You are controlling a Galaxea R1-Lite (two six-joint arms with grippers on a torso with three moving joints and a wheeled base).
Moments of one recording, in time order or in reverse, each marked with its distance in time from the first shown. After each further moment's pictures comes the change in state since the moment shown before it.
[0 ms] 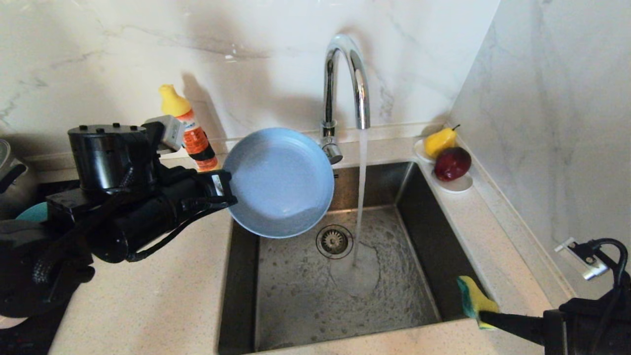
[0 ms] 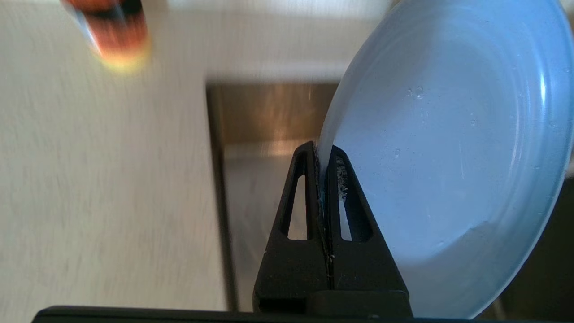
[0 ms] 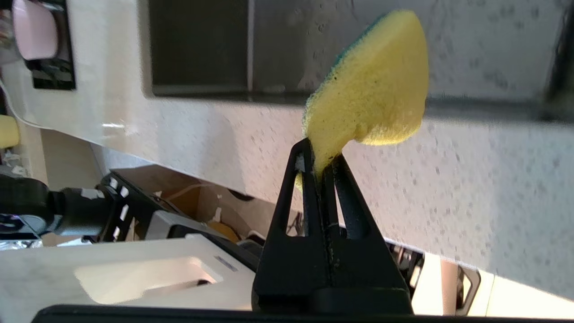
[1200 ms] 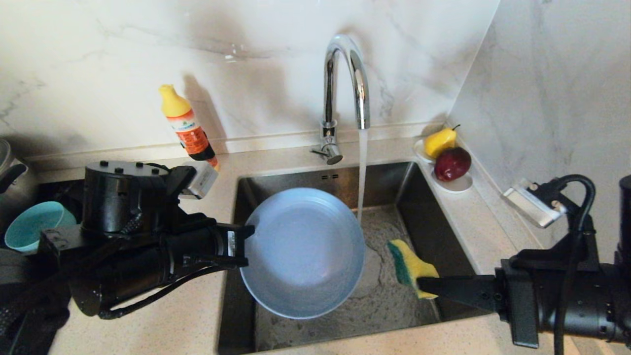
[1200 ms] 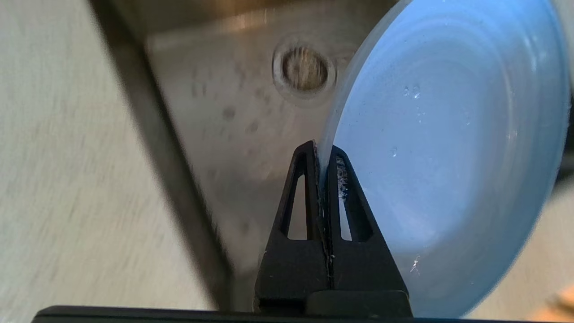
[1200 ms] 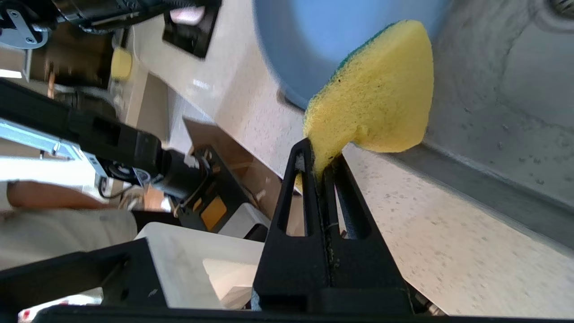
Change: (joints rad) left arm -0.136 -0.079 0.107 0.180 -0.114 0.021; right arm 0.289 0.117 -0.297 0.008 0.067 -0.001
